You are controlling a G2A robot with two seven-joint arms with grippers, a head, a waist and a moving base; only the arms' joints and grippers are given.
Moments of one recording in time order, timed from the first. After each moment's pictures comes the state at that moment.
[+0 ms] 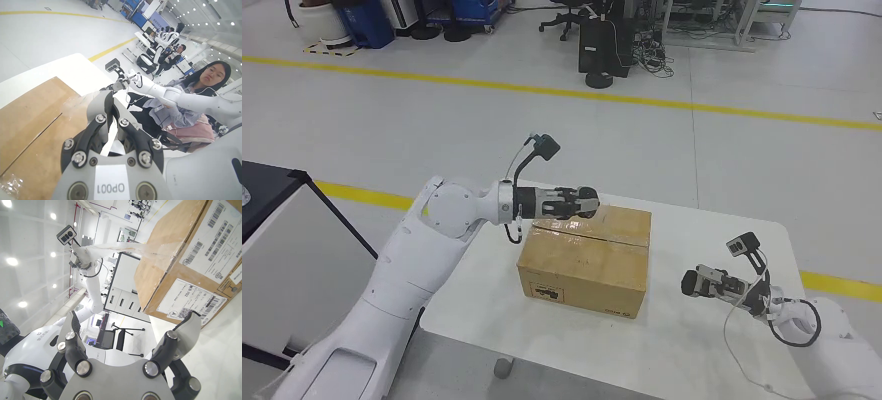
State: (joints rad) left arm 0.69 -1.20 -1.00 -1.35 -0.09 -0.46 -1.00; right arm -1.21 -0.83 1.24 -1.15 0.78 -0.56 1.26
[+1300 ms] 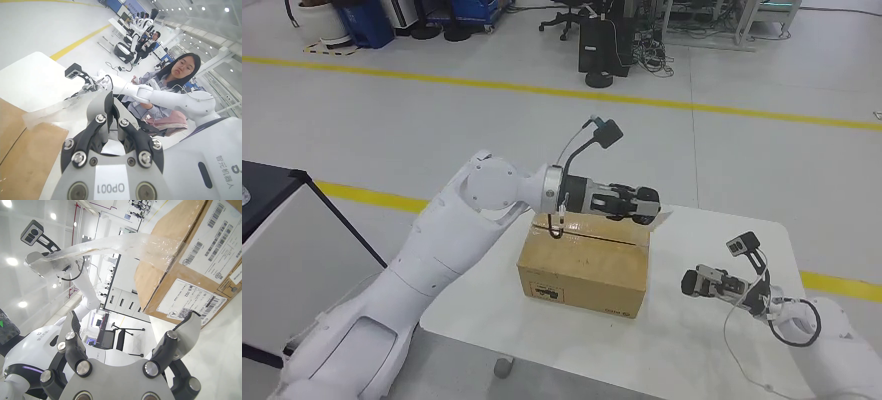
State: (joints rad) left arm 0.47 -1.30 -0.78 -1.32 -0.35 -0.39 -1.04; right arm -1.21 -0.83 1.24 -1.15 0.78 -0.56 1.26
